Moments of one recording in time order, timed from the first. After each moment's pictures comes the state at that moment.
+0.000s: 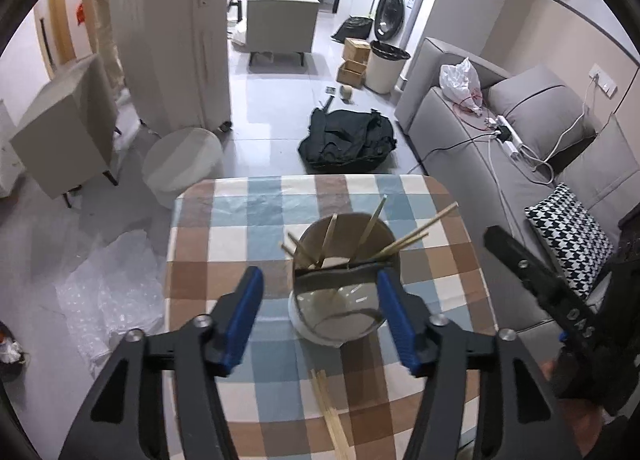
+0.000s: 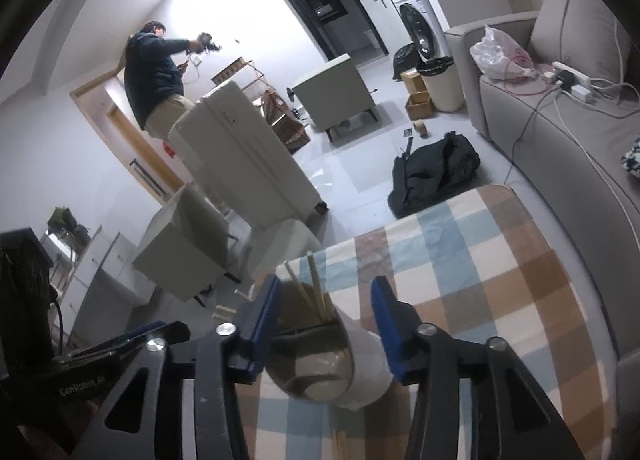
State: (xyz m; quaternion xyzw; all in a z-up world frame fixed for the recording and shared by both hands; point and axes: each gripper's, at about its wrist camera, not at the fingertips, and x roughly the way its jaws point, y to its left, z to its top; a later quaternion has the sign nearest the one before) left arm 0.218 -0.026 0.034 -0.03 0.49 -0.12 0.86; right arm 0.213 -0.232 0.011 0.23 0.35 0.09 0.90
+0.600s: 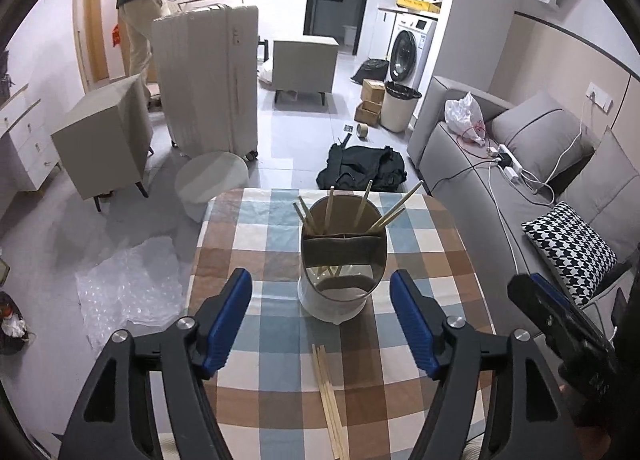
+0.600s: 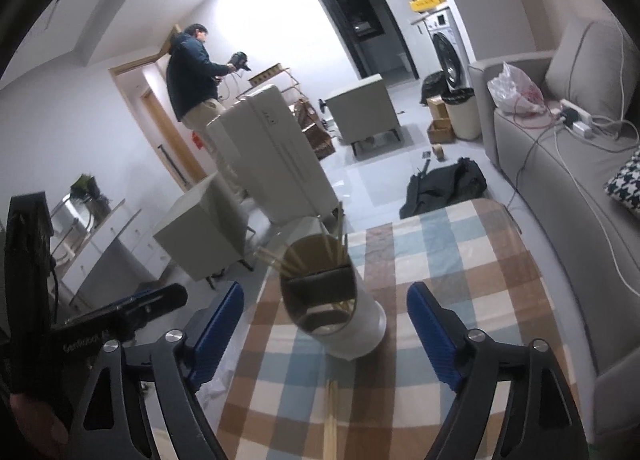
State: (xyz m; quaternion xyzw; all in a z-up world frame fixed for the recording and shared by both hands) left arm 0.138 -0.022 0.050 -0.04 0.41 -0.07 0.91; right arm 0.110 -0.230 0.037 0.18 0.31 0.13 0.93
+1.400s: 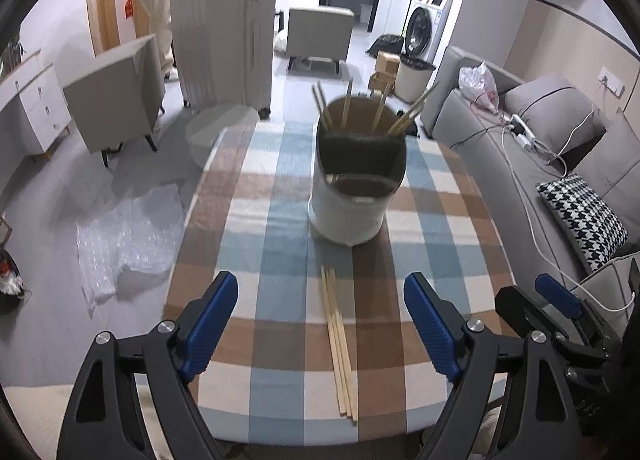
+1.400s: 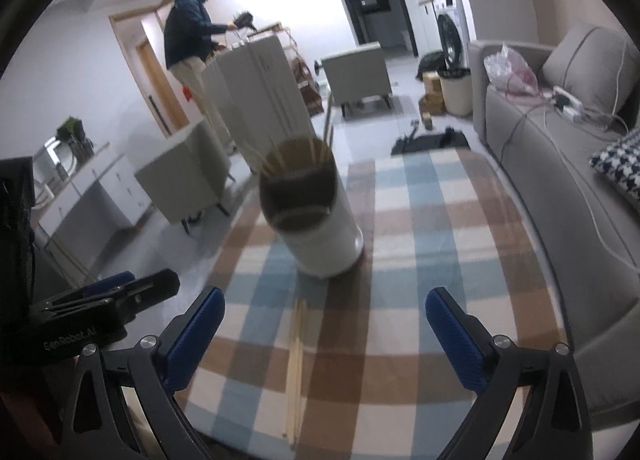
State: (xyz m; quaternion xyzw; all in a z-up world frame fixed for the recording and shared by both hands) left arm 0.090 -0.018 -0.032 -0.05 0.46 -0.05 0.89; right arm 0.059 -0.209 -0.033 0.11 0.38 0.11 0.91
